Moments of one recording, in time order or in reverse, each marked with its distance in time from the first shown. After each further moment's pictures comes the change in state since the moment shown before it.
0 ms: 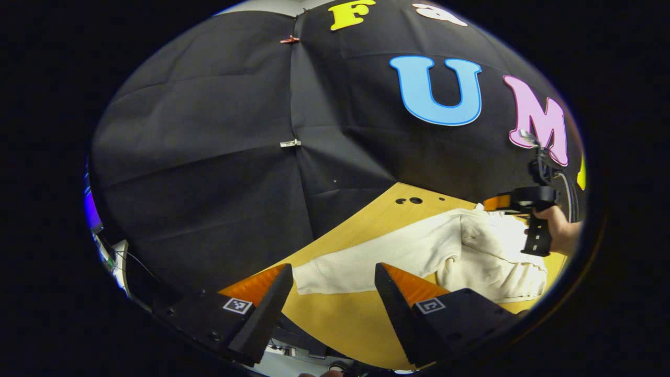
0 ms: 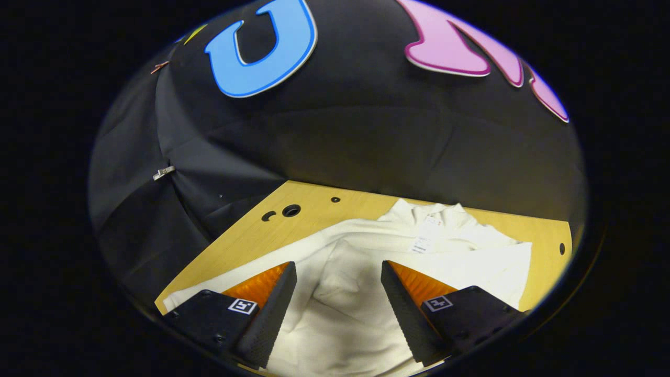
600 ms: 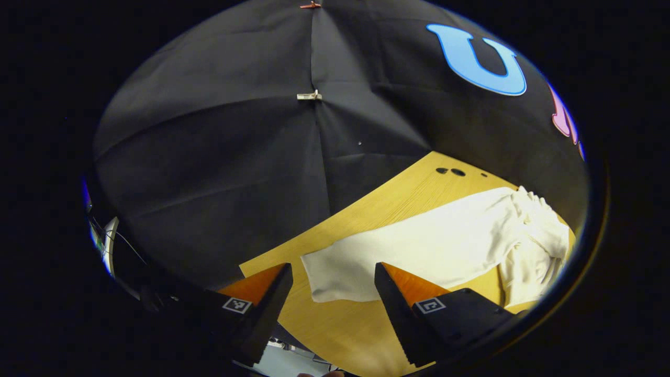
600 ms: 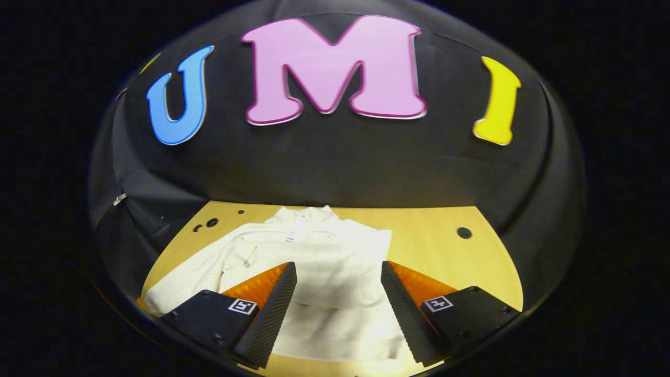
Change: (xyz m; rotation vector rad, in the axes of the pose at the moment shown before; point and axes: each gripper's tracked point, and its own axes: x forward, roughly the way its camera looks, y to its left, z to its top) left arm 0.128 0.052 -0.078 -0.040 0.174 0.087; right arm -0.194 -0.198 -0.013 0.124 -0.053 -0.406
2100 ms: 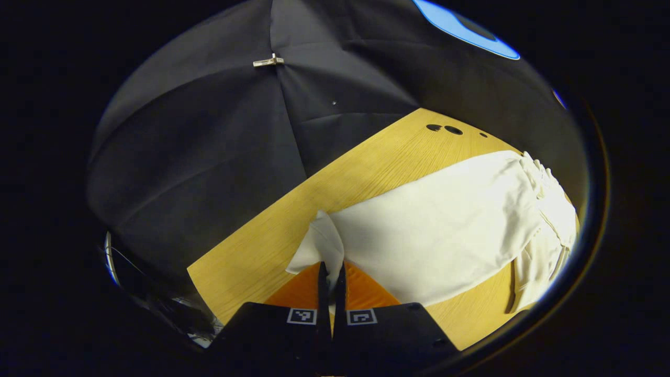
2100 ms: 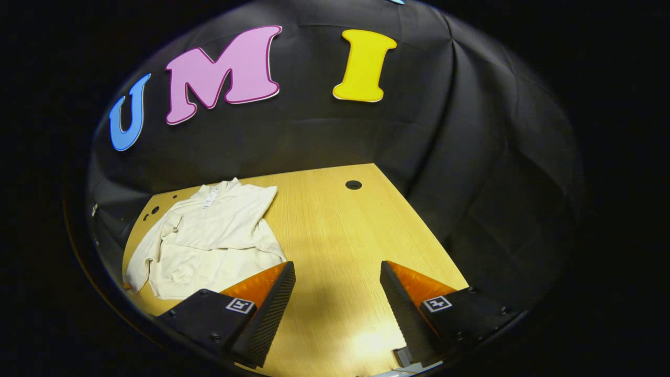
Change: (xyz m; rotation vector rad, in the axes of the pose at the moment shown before) left arm 0.058 -0.062 -0.018 0.081 0.212 -0.059; right arm -0.108 -0.181 -0.090 0.116 0.080 -0.256
